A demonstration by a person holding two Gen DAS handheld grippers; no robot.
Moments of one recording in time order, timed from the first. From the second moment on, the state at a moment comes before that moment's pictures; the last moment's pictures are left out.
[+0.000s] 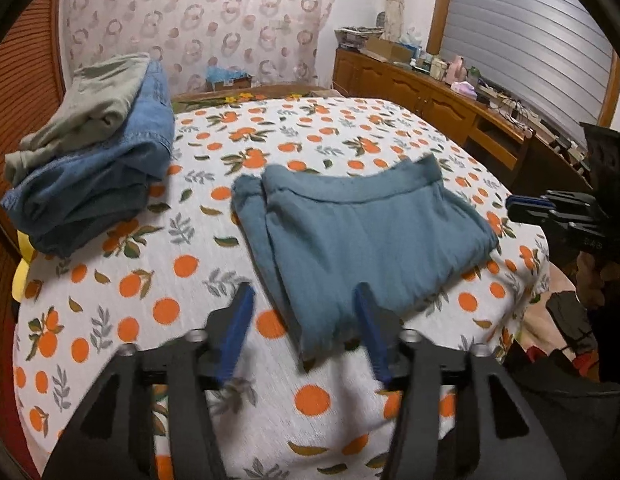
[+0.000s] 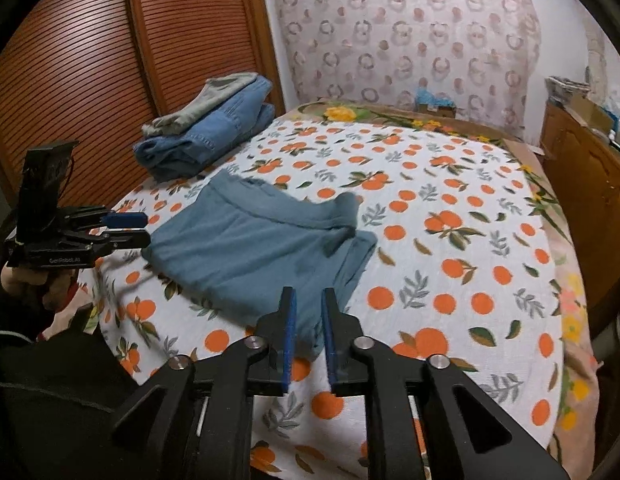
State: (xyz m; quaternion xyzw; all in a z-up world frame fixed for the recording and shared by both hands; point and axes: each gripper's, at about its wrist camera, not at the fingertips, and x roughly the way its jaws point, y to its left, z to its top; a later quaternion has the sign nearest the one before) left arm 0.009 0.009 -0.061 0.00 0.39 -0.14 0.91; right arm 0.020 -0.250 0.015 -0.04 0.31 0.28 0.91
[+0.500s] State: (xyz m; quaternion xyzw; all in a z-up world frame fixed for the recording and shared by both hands) left arm 0.063 0.013 -0.073 0.00 0.41 -0.11 0.91; right arm 0.066 -0.224 0.003 -0.03 0.34 0.22 0.91
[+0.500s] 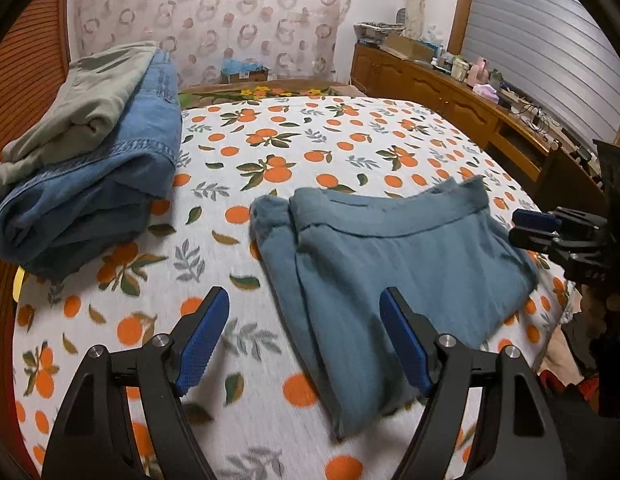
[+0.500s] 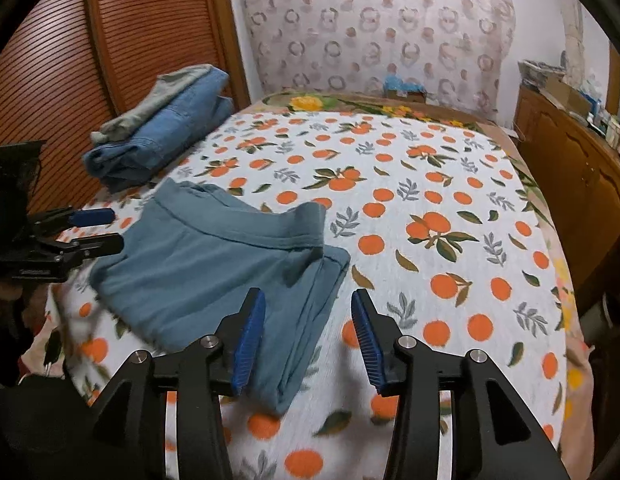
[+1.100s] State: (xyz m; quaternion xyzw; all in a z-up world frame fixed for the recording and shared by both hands) left arm 0.101 0.009 -0.094 0.00 0.44 -0.10 0.89; right arm 0.102 -0.199 -0.012 -0.02 0.37 0.17 0.91
